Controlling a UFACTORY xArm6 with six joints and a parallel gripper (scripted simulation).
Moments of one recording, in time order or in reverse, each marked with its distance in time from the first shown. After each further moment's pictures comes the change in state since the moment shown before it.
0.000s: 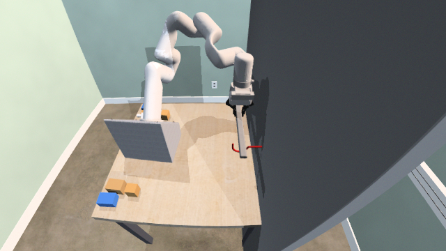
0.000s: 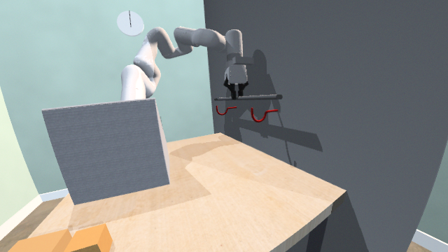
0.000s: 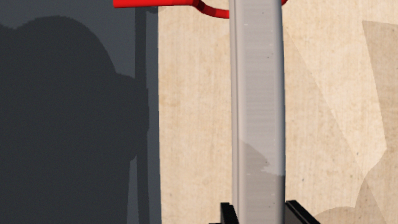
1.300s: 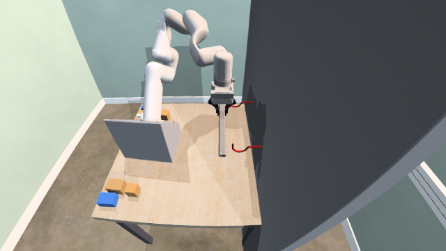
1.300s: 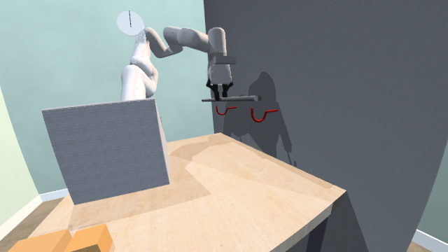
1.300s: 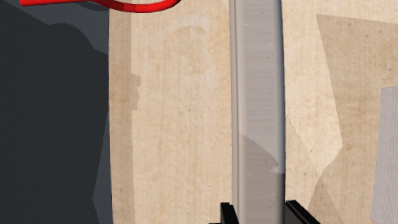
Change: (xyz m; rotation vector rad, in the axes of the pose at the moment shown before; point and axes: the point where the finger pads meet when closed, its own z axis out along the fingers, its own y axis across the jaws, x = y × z) arm -0.008 0.082 0.000 -0.001 -0.001 0.000
